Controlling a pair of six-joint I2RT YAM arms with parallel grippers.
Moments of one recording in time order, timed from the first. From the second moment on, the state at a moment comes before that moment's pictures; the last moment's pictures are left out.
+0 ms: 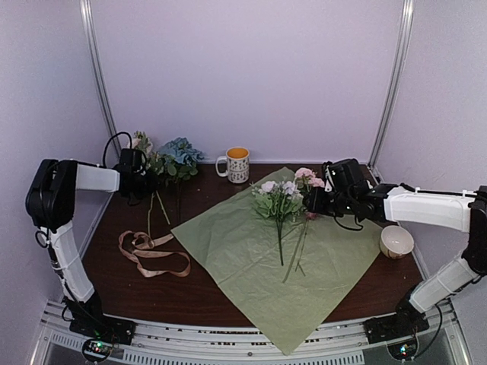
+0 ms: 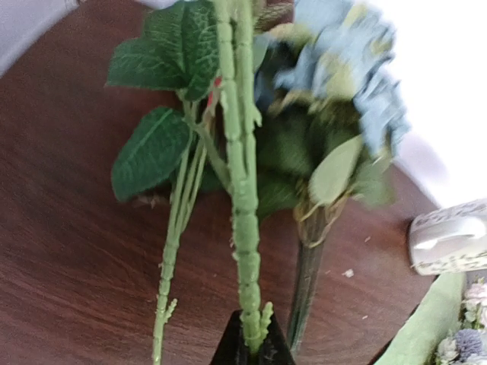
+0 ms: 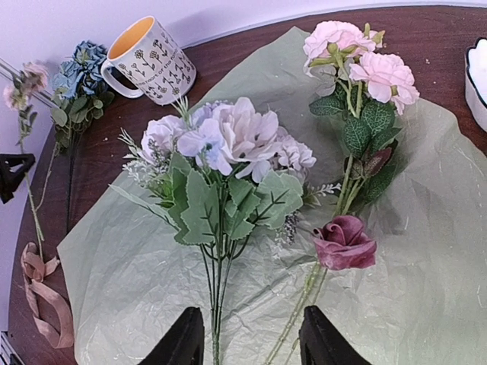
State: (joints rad) left arm -0.14 1.92 1.19 0.03 0.04 -0.65; right arm 0.60 1.43 0.92 -0.14 0.12 0.62
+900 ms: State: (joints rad) left arm -0.66 1.17 0.96 0.33 0.15 -0.03; right arm 0.79 1.13 0.85 0.09 -0.05 0.39
